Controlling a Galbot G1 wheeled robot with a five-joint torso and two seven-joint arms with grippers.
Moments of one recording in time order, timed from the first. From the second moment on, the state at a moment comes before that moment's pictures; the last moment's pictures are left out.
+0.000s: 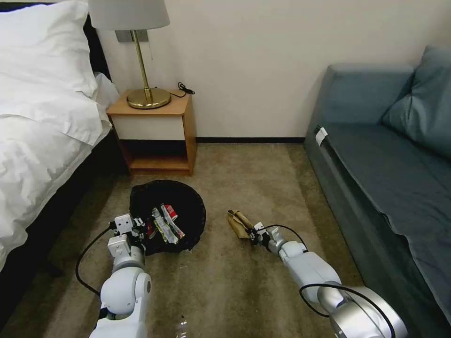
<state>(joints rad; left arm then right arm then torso) 1.32 -1.57 -0.62 -1.94 -0.11 0.32 -0.24 -0.50 1.44 0.04 0.33 0.15 0.25 -0.42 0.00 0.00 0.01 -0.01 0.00</state>
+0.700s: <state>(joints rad) 1.31 -1.57 -0.60 -1.93 -0.10 0.32 -0.24 -0.50 1.43 0.17 0.39 0.20 0.35 -0.36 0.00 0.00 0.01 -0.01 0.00</state>
